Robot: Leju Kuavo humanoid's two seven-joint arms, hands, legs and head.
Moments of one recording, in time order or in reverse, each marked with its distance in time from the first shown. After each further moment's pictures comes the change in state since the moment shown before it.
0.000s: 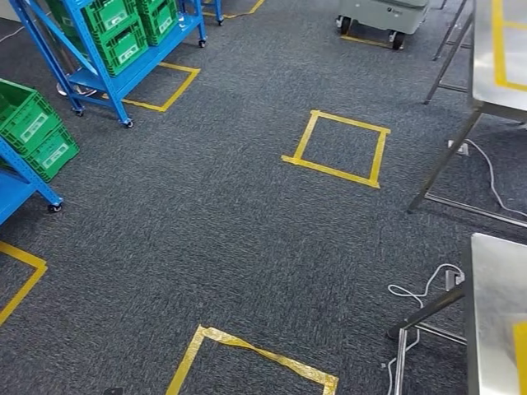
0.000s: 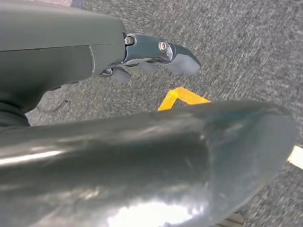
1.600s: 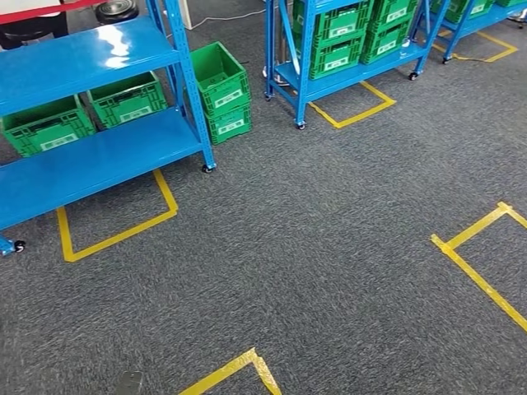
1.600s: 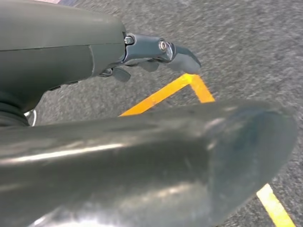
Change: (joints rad) left arm -0.012 -0.015 -0.025 0.002 -0.068 0.010 -0.053; right arm -0.005 0.002 -0.024 -0.005 0.003 0.002 -0.006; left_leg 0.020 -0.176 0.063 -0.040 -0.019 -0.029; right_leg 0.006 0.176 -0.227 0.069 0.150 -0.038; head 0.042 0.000
